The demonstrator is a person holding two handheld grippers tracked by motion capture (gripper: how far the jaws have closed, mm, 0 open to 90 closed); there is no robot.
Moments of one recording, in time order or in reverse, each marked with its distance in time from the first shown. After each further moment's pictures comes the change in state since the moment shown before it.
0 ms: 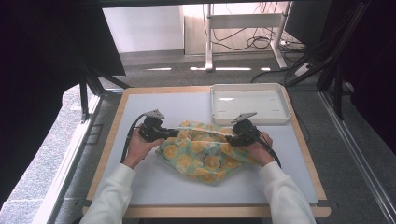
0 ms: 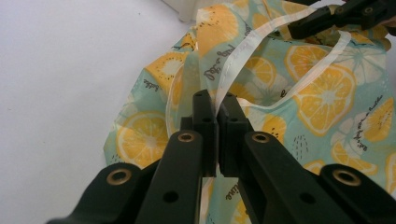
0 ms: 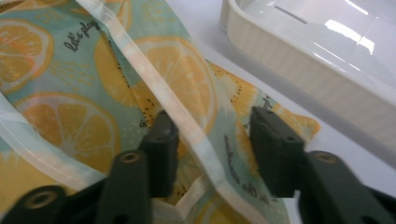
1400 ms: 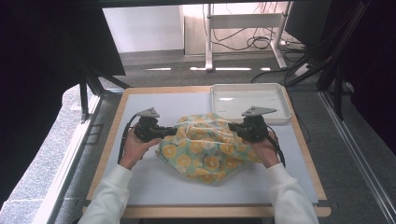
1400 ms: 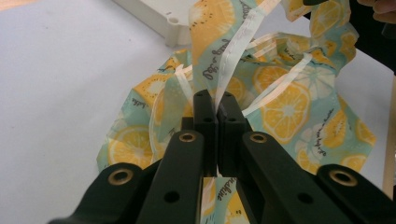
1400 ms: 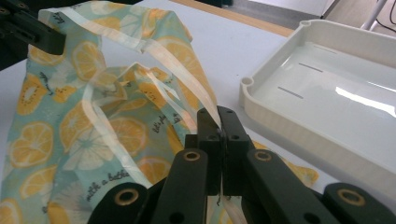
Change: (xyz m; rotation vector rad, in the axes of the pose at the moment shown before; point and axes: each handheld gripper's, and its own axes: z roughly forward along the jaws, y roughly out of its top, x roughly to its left) left arm -0.012 0.004 -0.024 -0.080 -0.032 0.024; right arm 0.003 0.012 -0.057 -0.276 0.113 0.069
